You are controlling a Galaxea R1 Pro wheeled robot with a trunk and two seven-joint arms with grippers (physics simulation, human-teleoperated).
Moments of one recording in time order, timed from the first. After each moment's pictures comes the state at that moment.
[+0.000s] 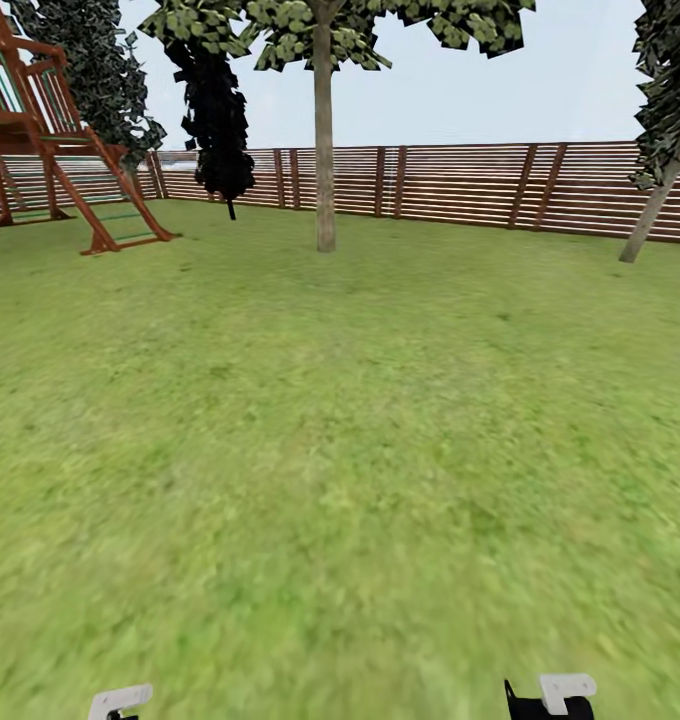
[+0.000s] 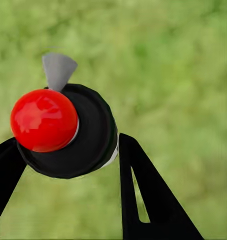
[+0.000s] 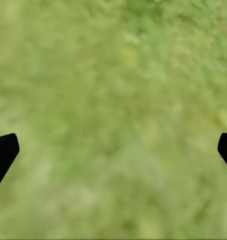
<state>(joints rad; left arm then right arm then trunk) -0.34 0.22 -0.20 -0.20 0.35 -0.22 0.07 -0.31 -0.07 -0.59 -0.32 0.58 -0.41 0.02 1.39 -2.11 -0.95</state>
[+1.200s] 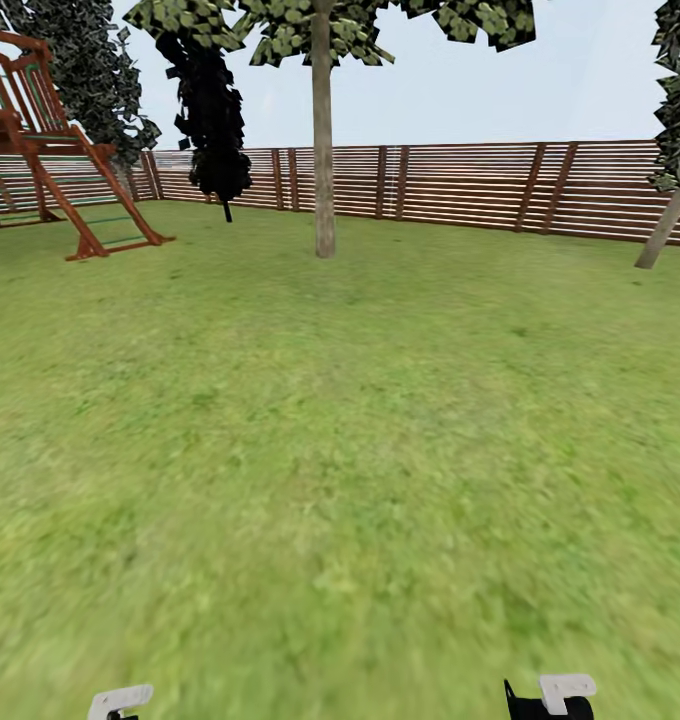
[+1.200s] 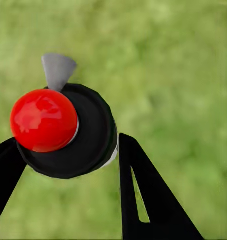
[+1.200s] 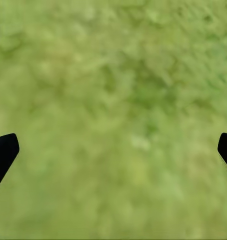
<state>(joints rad) -0.34 0.22 -0.20 -0.20 0.35 -0.22 0.07 -0.31 -0.07 -0.59 -0.32 0.58 -0.41 0.02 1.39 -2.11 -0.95</state>
